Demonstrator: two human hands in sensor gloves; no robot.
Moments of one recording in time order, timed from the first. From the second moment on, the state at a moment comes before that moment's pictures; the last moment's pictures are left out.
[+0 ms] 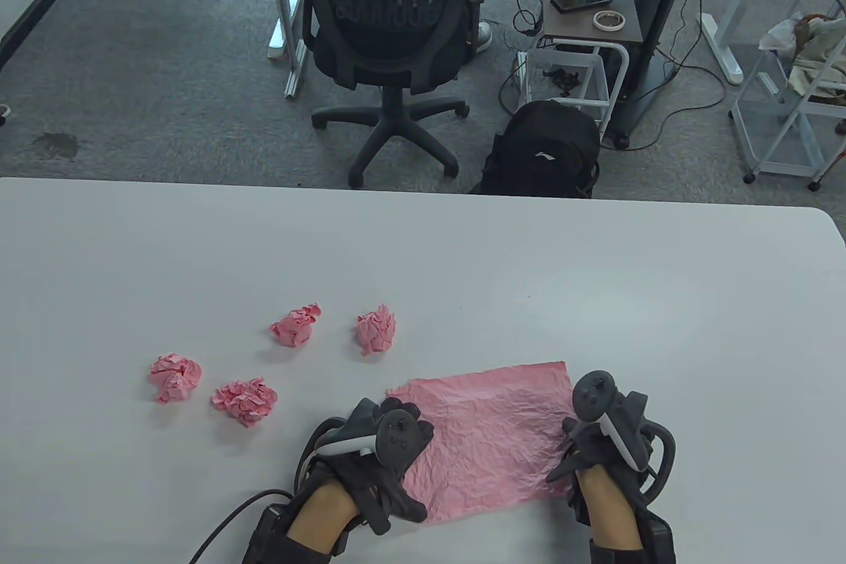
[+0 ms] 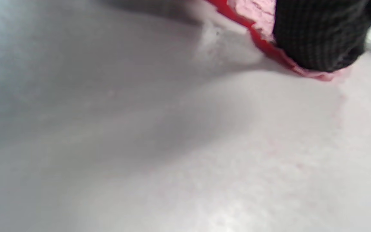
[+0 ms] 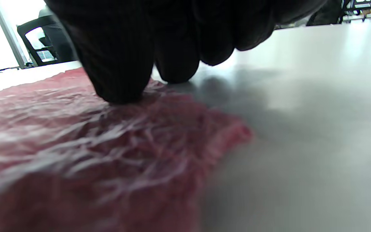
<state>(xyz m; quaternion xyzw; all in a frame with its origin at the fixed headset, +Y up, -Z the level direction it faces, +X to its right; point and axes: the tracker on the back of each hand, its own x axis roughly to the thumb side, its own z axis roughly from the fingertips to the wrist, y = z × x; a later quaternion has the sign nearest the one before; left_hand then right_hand) -0.088 -0.795 -0.289 -0.32 -0.29 0.04 0.90 0.228 -0.764 -0.316 -0.16 0.06 0.98 0.07</state>
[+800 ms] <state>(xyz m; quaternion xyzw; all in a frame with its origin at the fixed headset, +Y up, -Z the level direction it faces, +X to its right) -0.087 -0.795 -0.286 -0.32 -0.29 0.05 0.90 0.257 -0.774 -0.303 -0.08 0.13 0.81 0.57</state>
